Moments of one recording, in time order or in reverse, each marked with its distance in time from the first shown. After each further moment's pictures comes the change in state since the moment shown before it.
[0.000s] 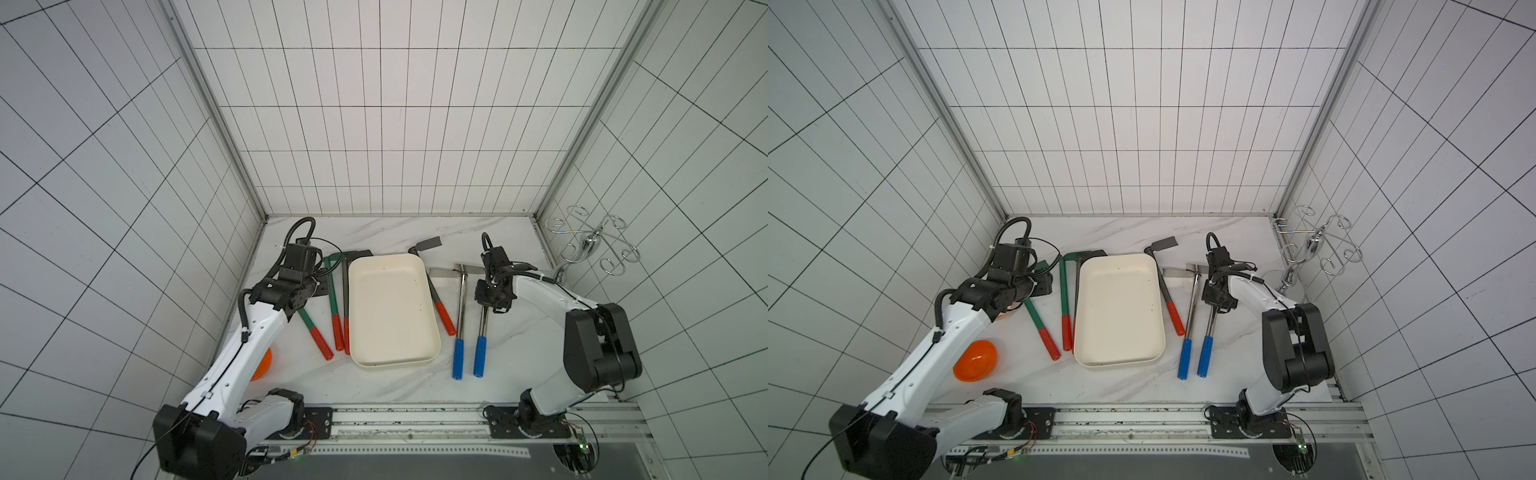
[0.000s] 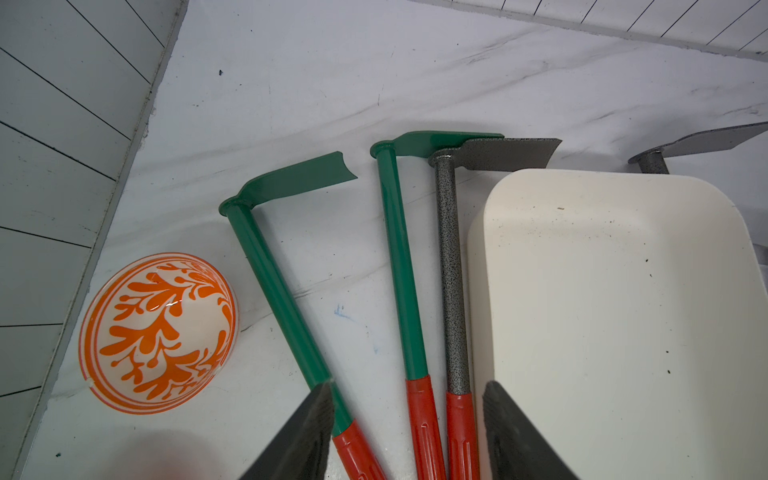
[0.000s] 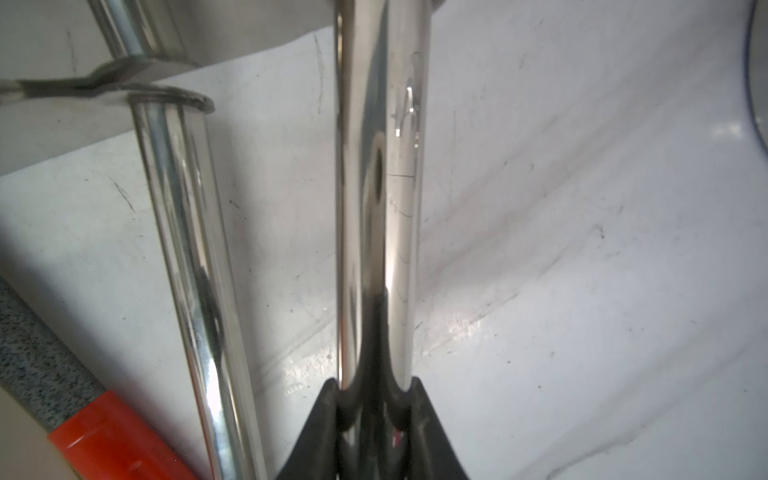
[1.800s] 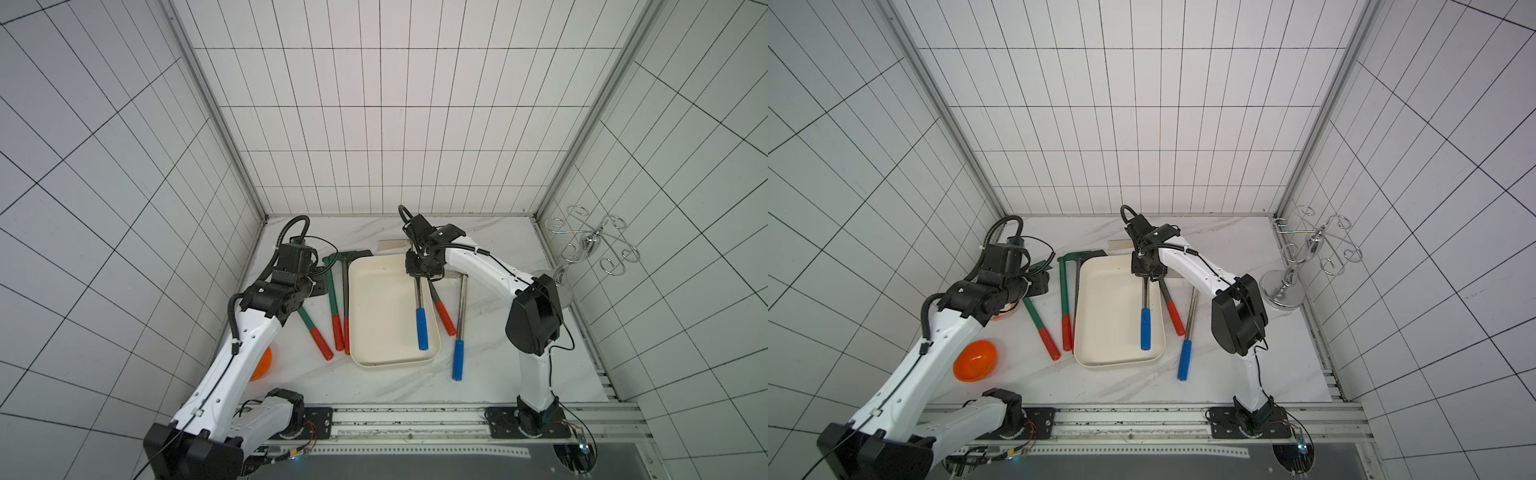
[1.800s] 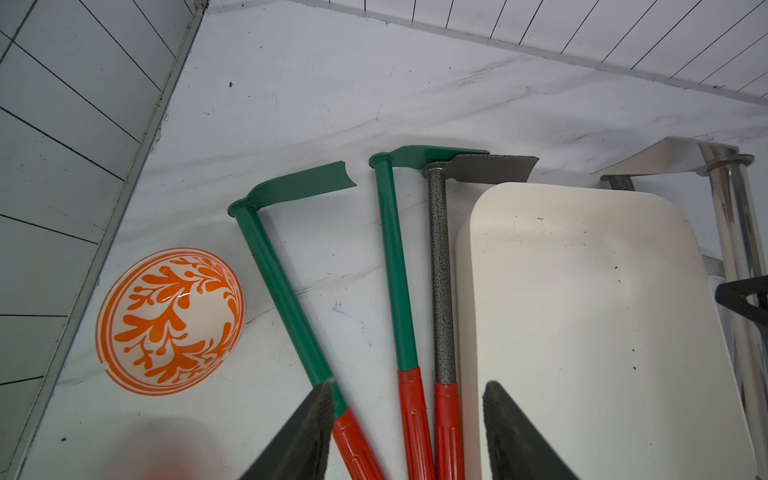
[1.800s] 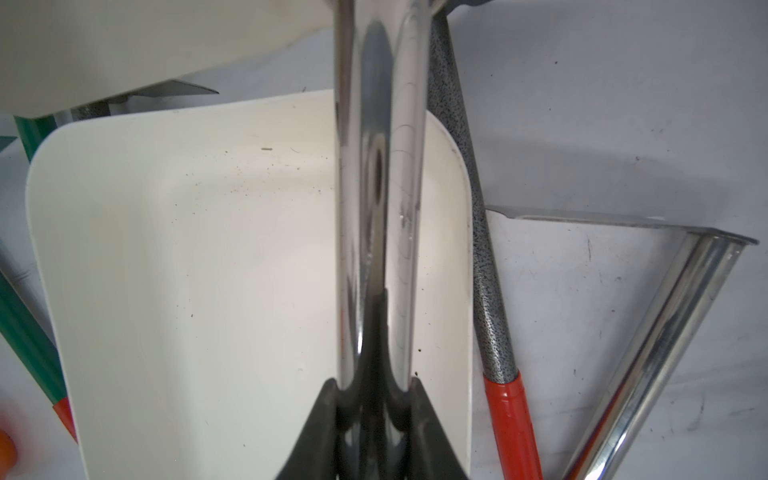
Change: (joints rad) left arm 0.000 -0.055 0.040 -0.056 0.008 -0.030; right arm 0.447 0.422 0.830 -0.307 -0.045 0.136
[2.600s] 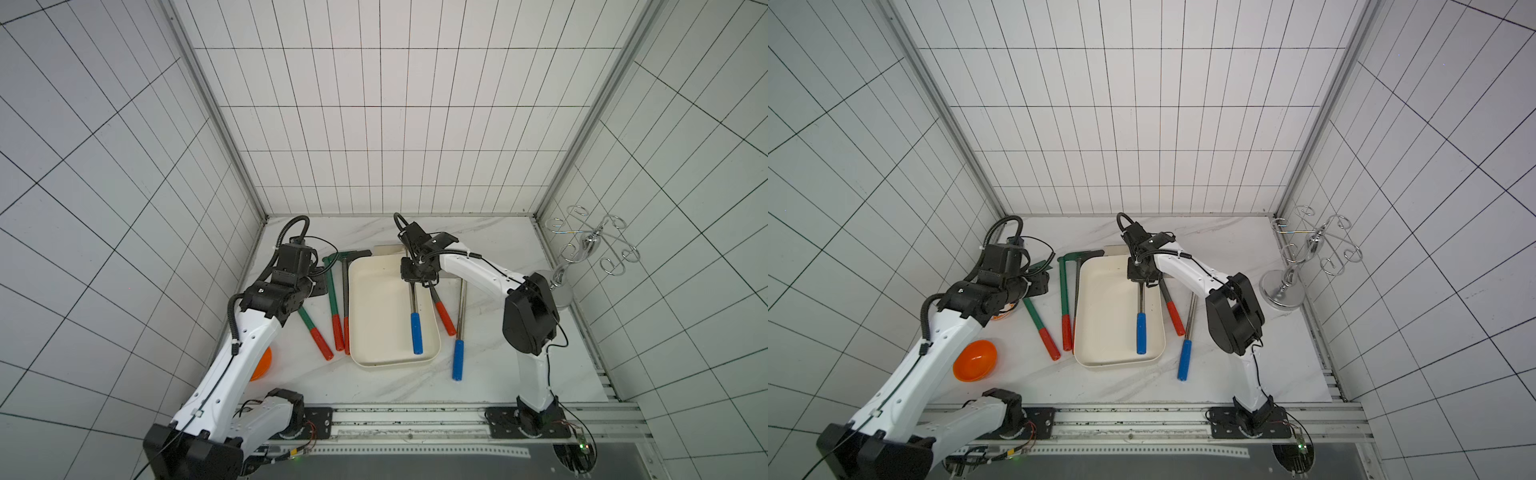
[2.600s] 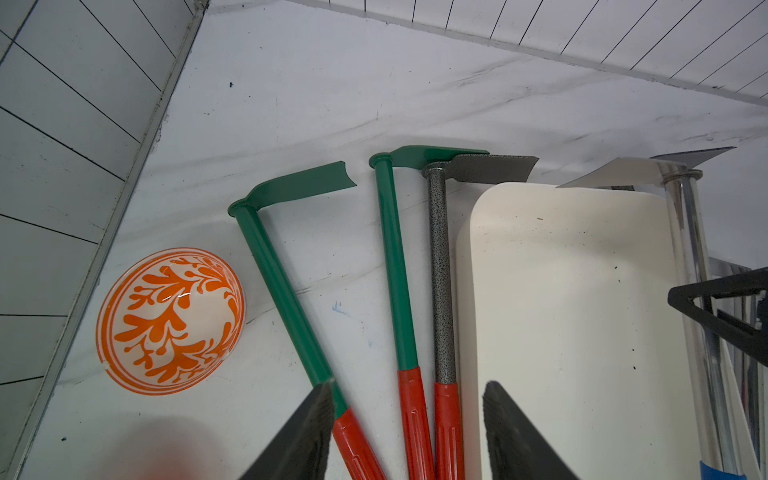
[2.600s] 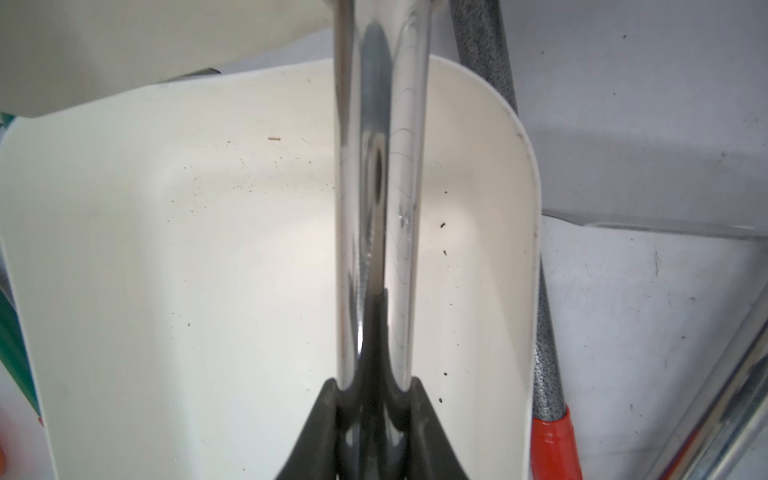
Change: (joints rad) left arm 0.000 -0.003 -0.002 0.000 0.000 0.000; right arm 0.022 0.018 -0.093 0.098 -0.013 0.008
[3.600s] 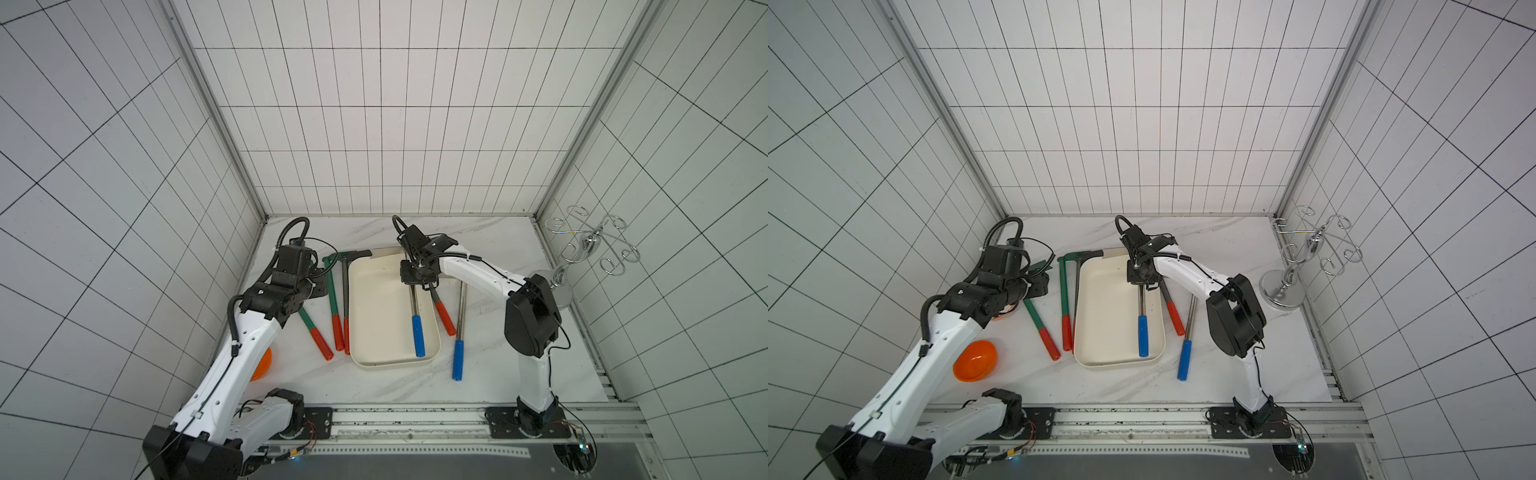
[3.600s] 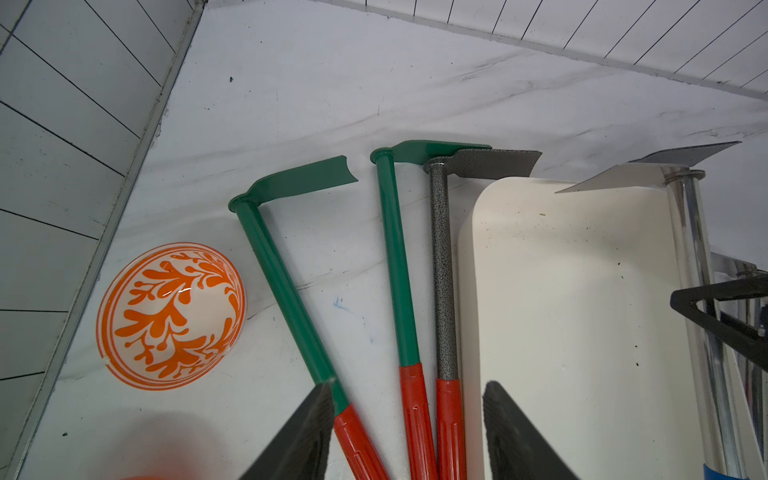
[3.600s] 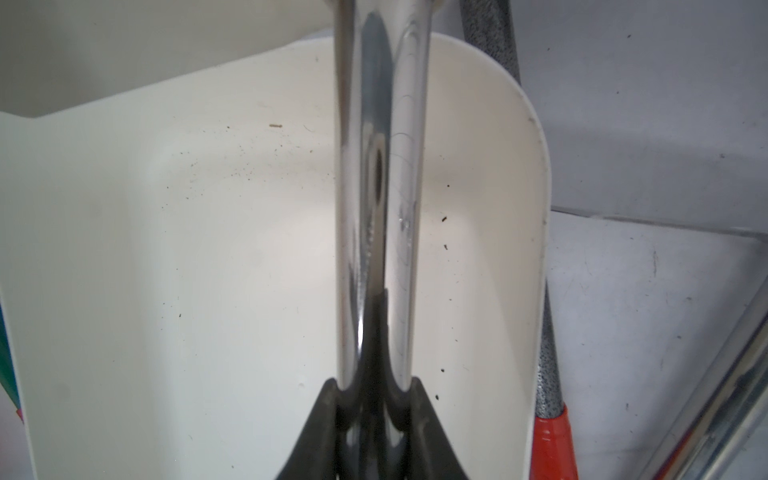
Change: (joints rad) left arm 0.000 -0.009 -0.011 -0.002 0.000 0.000; right arm 0.020 -0.021 -0.031 0.016 0.015 -0.022
